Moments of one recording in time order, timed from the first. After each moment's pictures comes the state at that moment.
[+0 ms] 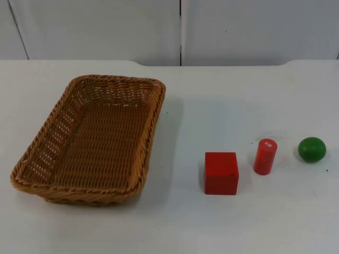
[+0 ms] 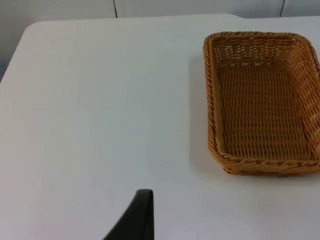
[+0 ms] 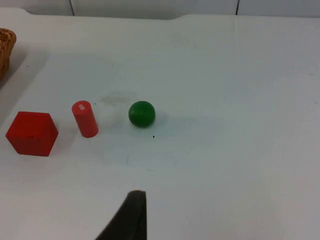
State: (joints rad) right arm 0.11 0.00 -0.52 -0.02 1.09 0.00; left arm 0.00 0.00 -0.50 -0.06 1.07 0.04
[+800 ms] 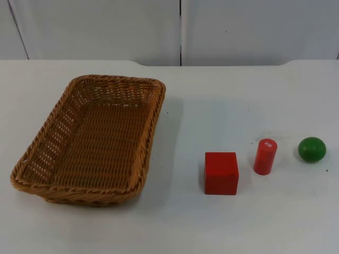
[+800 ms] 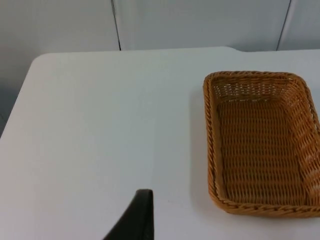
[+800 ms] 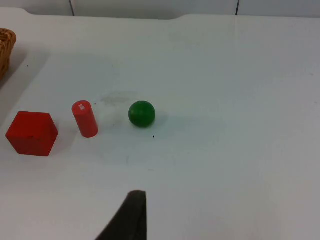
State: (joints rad) right arm 0.11 0.00 -0.52 -0.02 1.09 0.00; left arm 0.00 0.25 -0.68 -0.06 0.99 0.04
